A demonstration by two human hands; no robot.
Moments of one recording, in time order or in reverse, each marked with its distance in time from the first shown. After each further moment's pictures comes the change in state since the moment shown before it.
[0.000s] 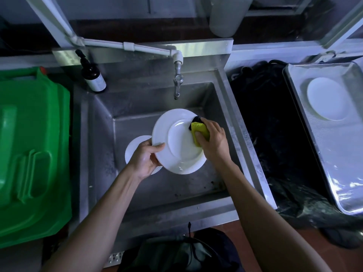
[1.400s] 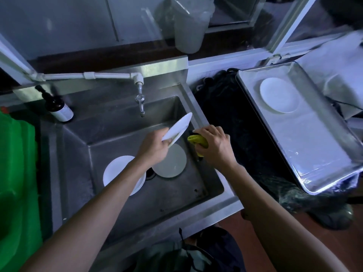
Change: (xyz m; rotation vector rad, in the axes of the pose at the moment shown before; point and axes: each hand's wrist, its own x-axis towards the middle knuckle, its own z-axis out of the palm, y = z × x) left_hand 0.037 0.018 0.131 1.326 0.046 0.519; right_hand -0.019 0.051 -0.100 -0.309 0.131 -0.169
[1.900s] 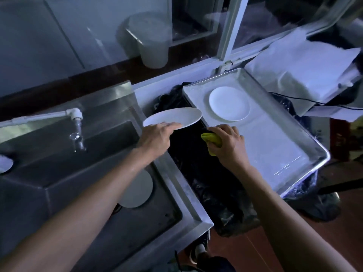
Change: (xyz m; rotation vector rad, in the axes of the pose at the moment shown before) left_hand 0.111 0.178 0.107 0.435 0.047 0.587; right_hand 0.002 0.200 -0.116 0.055 0.221 0.225
